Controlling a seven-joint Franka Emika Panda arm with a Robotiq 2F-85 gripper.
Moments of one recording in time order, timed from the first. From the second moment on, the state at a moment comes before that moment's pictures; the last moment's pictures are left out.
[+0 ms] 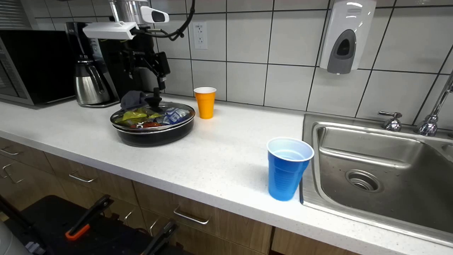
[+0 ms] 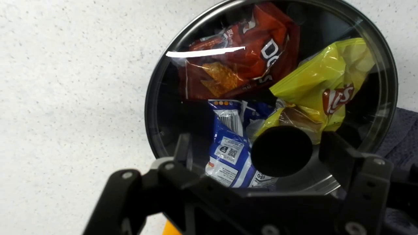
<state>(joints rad) 0.13 -0.23 0.08 -2.48 -0.01 2.35 0.15</state>
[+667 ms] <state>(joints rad) 0.10 -0.24 0.05 -2.53 -0.01 2.35 0.13</state>
